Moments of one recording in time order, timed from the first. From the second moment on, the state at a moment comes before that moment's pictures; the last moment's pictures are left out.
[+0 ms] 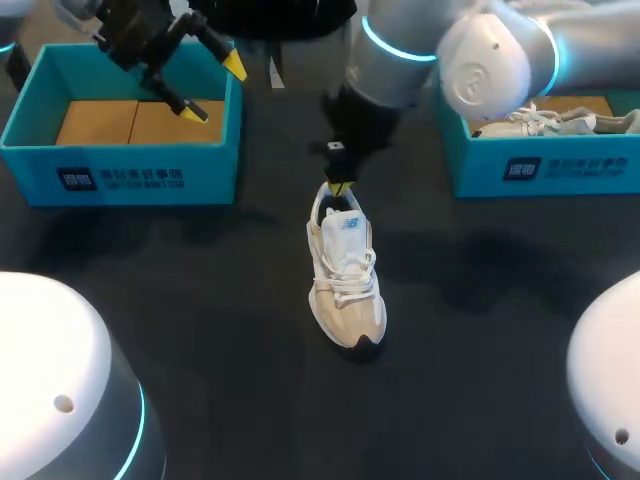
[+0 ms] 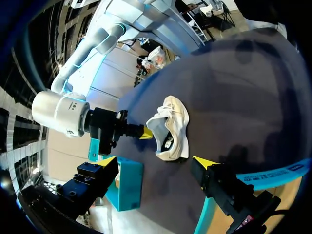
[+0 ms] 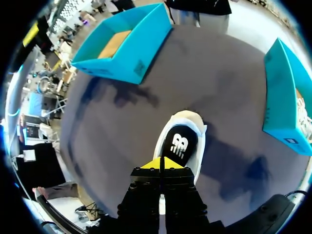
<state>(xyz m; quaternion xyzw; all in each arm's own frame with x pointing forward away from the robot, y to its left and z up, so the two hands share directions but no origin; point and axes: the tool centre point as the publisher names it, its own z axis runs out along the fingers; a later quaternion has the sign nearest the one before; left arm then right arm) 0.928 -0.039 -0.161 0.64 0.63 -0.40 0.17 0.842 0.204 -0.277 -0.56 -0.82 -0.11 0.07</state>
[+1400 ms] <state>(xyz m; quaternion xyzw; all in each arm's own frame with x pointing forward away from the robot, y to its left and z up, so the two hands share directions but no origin) 0.948 0.018 -0.112 0.64 0.66 -0.34 0.19 0.834 0.195 -0.334 -0.60 -0.80 -0.05 0.02</state>
